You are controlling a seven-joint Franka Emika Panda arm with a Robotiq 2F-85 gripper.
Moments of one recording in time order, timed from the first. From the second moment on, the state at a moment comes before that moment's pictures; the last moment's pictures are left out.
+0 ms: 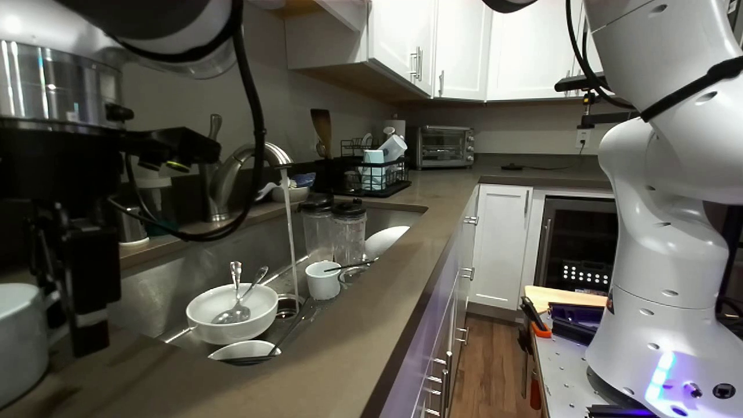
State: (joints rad) arm 0.32 0.47 0.33 -1.66 -0.09 2.16 -0.69
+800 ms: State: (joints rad) arm 0.32 0.46 0.32 -1.66 -0.09 2.16 -0.69
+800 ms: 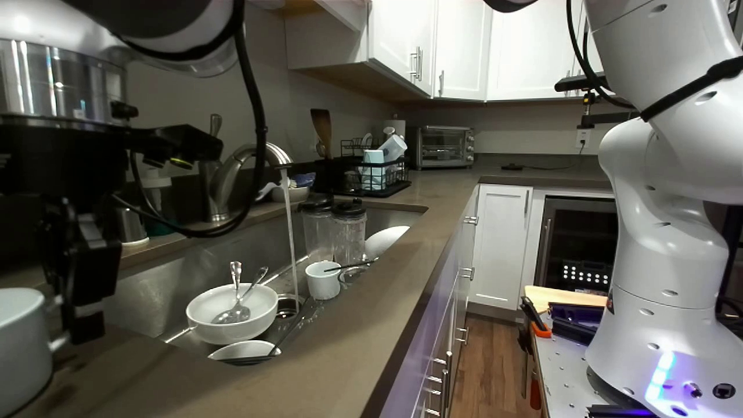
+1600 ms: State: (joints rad) arm 0.32 0.47 0.32 -1.66 -0.09 2.16 -0.69
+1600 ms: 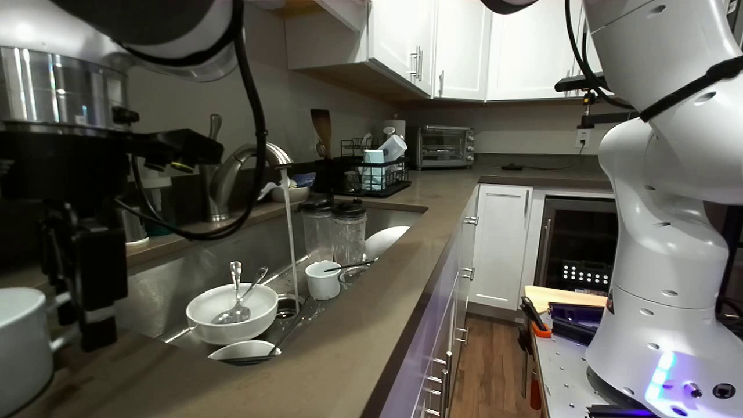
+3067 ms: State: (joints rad) arm 0.32 0.47 0.33 -1.65 -0.09 2.15 -0.69
